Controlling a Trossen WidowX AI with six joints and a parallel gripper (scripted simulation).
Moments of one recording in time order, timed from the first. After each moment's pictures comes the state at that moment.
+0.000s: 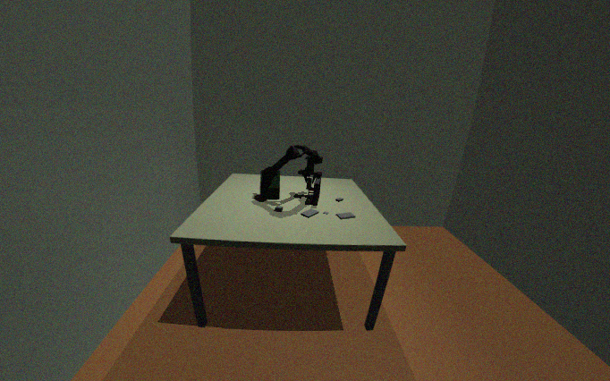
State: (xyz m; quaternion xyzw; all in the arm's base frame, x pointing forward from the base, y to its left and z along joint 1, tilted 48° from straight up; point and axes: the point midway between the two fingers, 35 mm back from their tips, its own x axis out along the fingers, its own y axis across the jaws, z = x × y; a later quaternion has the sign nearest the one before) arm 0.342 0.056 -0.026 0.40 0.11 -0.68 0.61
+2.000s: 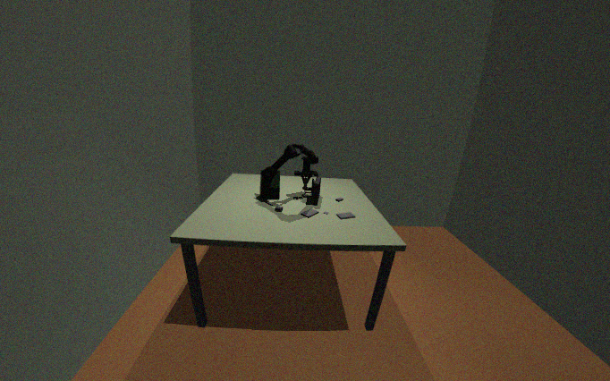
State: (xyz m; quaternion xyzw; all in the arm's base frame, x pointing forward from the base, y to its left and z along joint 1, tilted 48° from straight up) arm 0.310 0.050 -0.025 0.24 0.27 -0.63 0.69
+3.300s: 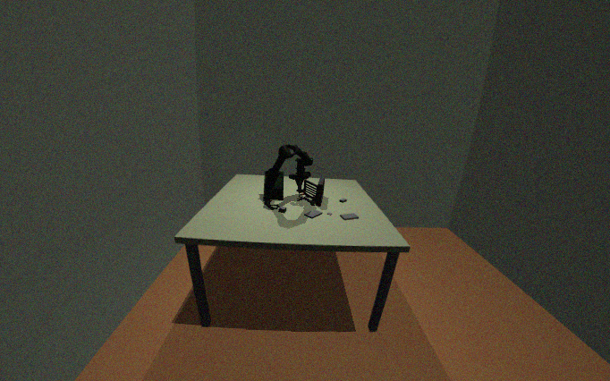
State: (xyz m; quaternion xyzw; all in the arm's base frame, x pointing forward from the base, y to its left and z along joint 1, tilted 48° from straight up) arm 0.230 0.014 0.007 0.02 0.45 -0.52 0.72
